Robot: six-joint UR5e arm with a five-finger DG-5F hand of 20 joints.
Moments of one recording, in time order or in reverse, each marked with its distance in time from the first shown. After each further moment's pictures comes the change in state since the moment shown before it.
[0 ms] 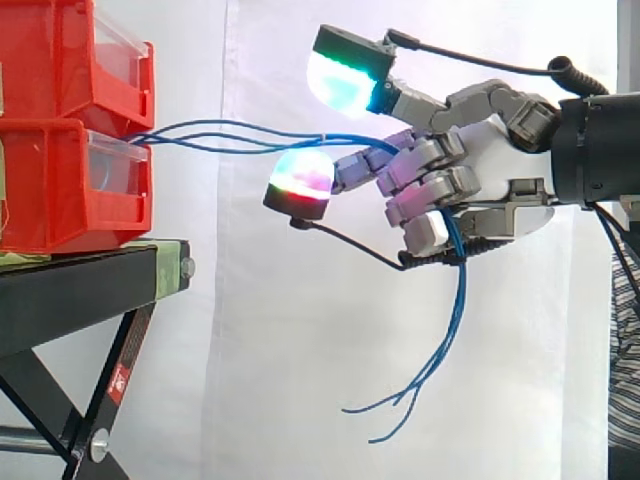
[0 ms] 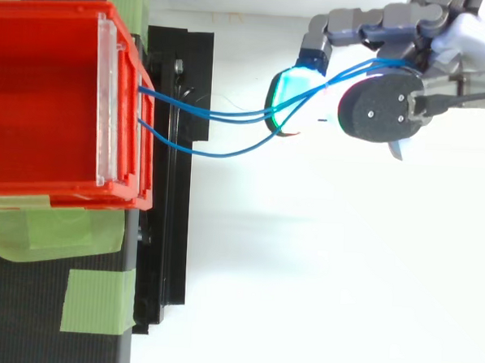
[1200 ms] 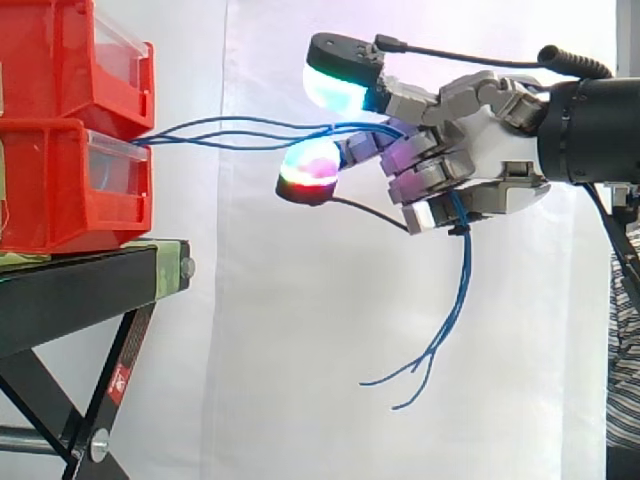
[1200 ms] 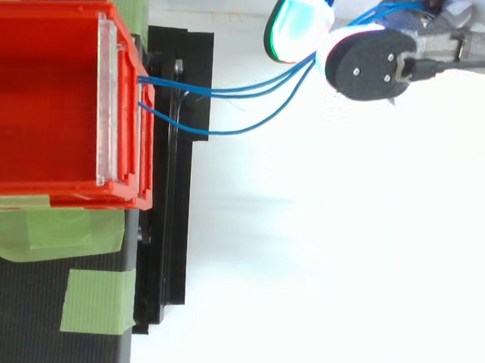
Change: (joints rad) arm 0.012 -0.001 0.000 0.110 0.159 -0.250
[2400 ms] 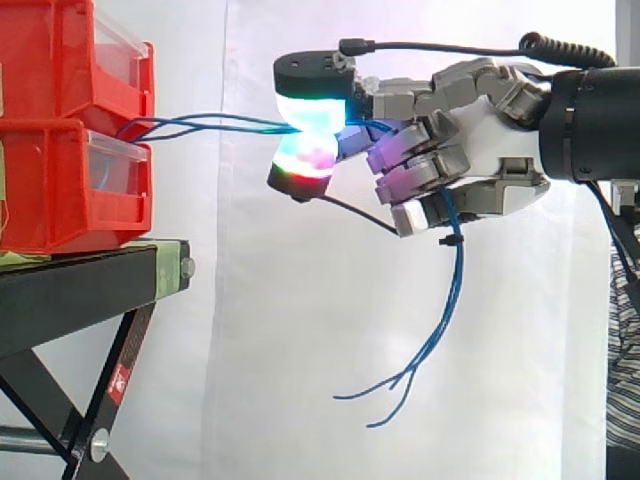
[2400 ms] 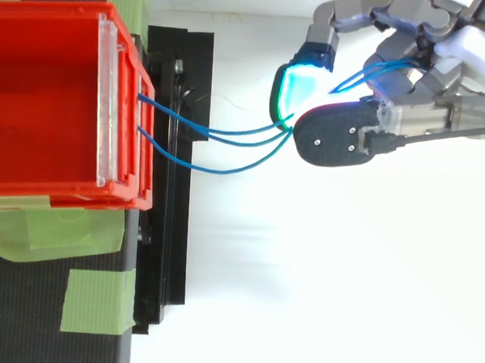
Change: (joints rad) arm 0.061 0.000 0.000 -0.002 0.025 0.005
